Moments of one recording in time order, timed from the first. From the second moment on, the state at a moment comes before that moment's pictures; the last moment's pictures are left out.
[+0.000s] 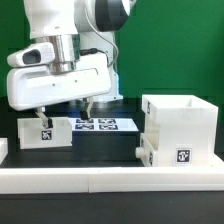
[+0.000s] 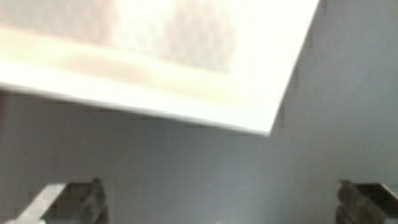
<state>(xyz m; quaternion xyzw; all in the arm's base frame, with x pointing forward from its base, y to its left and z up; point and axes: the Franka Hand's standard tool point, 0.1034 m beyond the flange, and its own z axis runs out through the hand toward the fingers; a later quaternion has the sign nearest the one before) 0.466 -0.096 0.050 -0.98 -0.21 -0.04 0.05</state>
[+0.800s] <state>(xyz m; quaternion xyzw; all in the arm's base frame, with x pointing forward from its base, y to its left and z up) 0.438 -0.106 0.052 -0.98 -0.20 -0.03 0.04</state>
